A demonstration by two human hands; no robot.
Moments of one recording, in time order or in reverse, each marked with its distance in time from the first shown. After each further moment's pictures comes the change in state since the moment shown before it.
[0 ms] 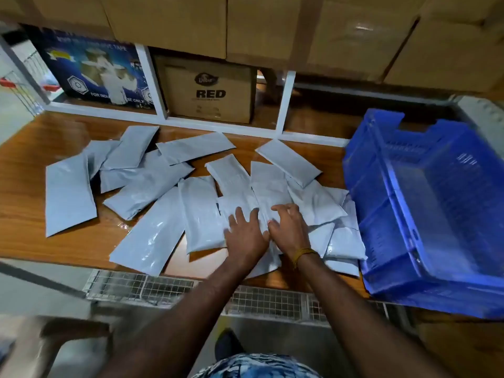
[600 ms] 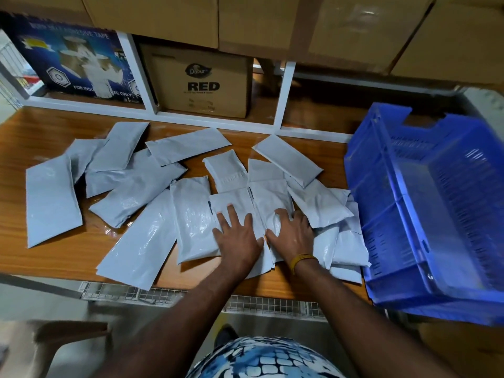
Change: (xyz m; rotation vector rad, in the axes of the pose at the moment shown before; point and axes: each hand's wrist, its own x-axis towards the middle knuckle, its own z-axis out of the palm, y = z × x) left_hand 0.024 -0.010 0.008 0.249 -0.048 0.013; right_hand 0.017 0.016 0.013 -0.297 -0.041 0.087
